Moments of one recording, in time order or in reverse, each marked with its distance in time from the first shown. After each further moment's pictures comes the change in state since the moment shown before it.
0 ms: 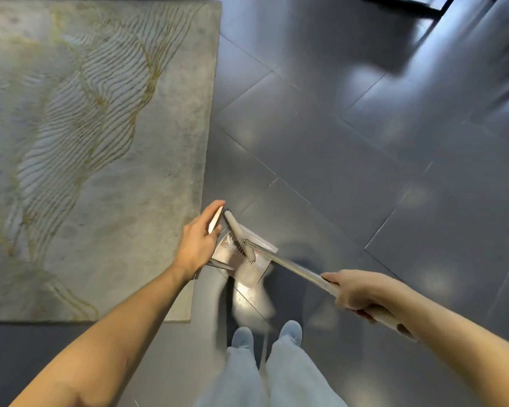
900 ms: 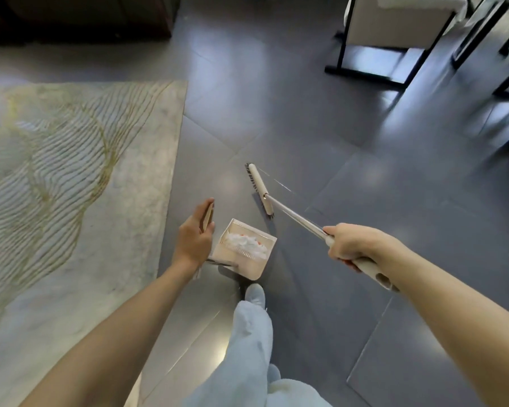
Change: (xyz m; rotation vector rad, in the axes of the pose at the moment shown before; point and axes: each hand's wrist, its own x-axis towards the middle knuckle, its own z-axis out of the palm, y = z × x) left_hand 0.465 0.239 0.114 0.014 0.160 0.111; right_hand 0.146 0.154 -0.534 0.160 0.339 0.039
